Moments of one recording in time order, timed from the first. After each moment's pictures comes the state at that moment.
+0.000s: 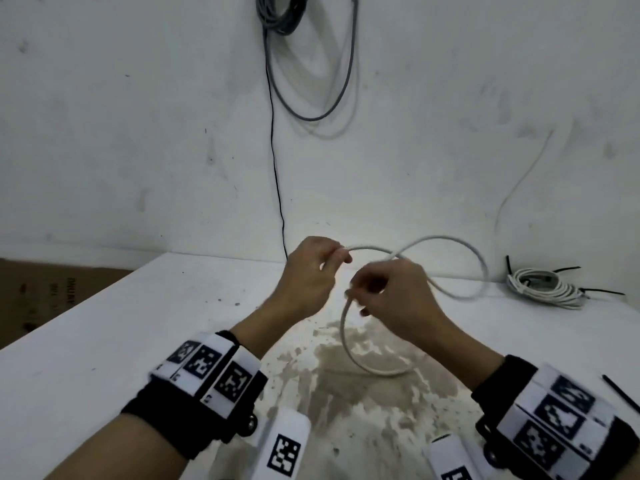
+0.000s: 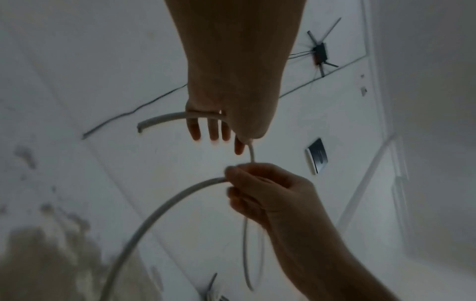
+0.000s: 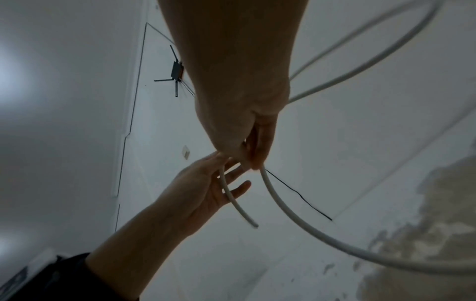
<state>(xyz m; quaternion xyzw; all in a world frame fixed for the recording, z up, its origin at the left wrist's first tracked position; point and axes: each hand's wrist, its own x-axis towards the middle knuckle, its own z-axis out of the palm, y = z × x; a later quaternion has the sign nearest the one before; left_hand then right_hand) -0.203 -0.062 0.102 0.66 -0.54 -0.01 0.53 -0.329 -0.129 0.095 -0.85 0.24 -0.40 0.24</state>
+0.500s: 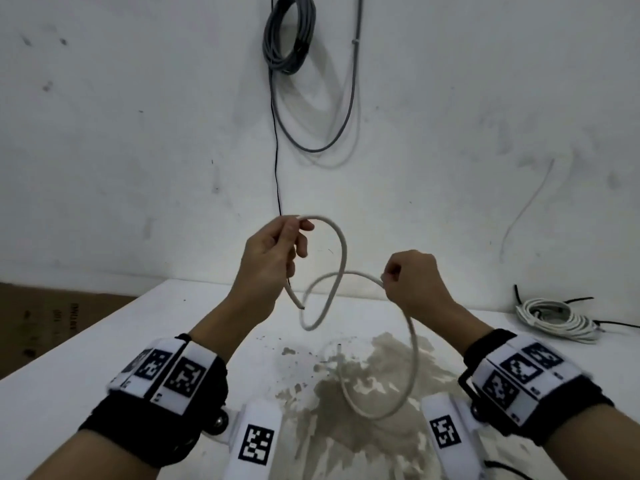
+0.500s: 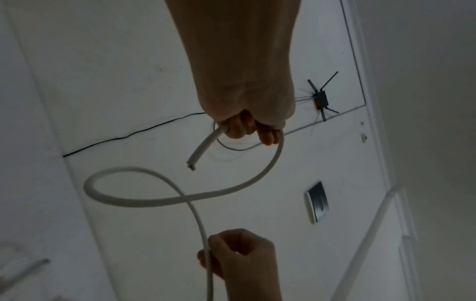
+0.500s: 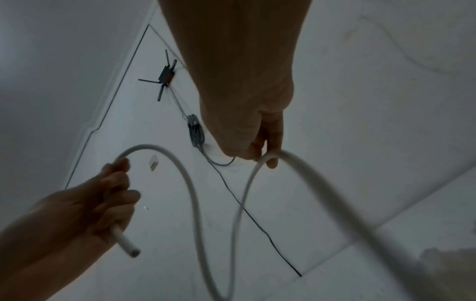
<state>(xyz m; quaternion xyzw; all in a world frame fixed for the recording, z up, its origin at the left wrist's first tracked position) -0.170 -0.053 0.145 0.47 -0.47 -0.09 0.74 -0.314 -0.195 0.132 -0.87 0.31 -0.37 0.06</state>
